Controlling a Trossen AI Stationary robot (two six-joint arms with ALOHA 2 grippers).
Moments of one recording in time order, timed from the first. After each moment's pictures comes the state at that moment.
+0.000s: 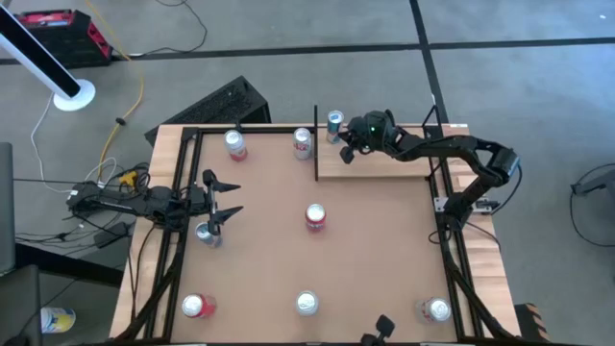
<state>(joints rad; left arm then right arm) -0.16 0.14 0.01 0.32 -0.38 0.11 -0.65 1.59 0.81 0.31 -0.05 -0.05</state>
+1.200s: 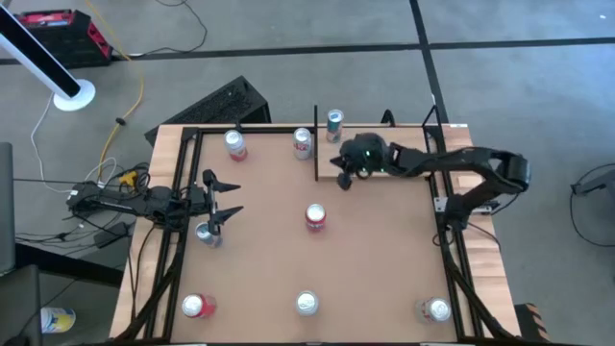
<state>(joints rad) -0.16 0.14 0.01 0.32 -0.38 0.11 -0.37 1.45 0.81 0.11 0.00 0.04</state>
